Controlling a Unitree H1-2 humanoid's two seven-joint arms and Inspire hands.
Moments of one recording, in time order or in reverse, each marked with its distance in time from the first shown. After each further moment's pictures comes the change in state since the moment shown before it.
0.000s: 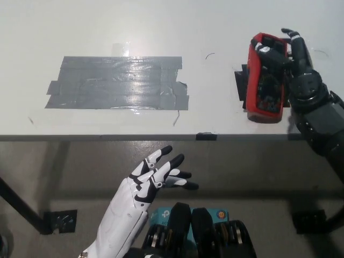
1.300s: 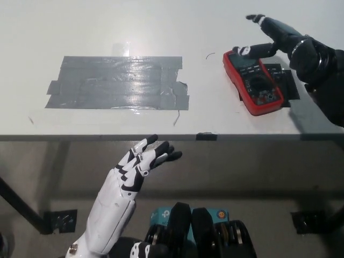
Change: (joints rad) left_arm -0.017 0.002 0.055 0.004 -0.009 0.000 -0.001; right_arm -0.066 -0.118 0.128 -0.268 -0.358 0.085 0.470
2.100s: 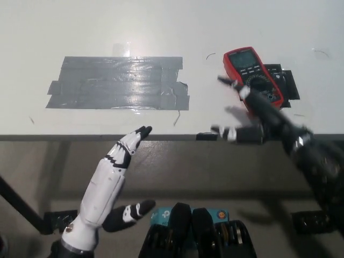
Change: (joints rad) left_arm -0.048 0.016 0.089 0.260 -0.042 0.014 -0.012; right_arm 0.641 -0.024 -0.227 -0.913 0.023 0.083 0.008
